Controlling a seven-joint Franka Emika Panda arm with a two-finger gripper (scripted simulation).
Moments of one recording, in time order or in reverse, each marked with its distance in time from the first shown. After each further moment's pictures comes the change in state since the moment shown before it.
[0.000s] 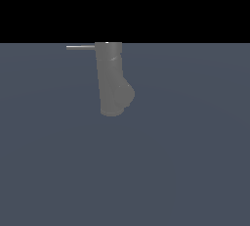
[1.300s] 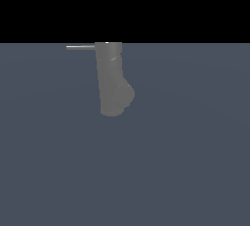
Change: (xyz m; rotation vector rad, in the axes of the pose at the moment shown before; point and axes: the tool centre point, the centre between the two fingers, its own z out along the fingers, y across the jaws) arm 0.030 -0.006 -0.012 0.077 0.026 0.071
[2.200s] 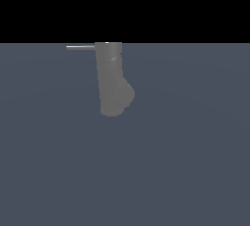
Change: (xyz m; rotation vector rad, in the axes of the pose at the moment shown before) arm 0.111 -0.038 0.023 0.072 -0.039 0.379
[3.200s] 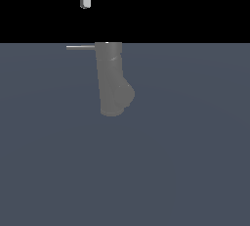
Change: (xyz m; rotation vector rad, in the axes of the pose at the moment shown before) arm 0.096 -0.098 0.080 -0.015 0.002 0.485
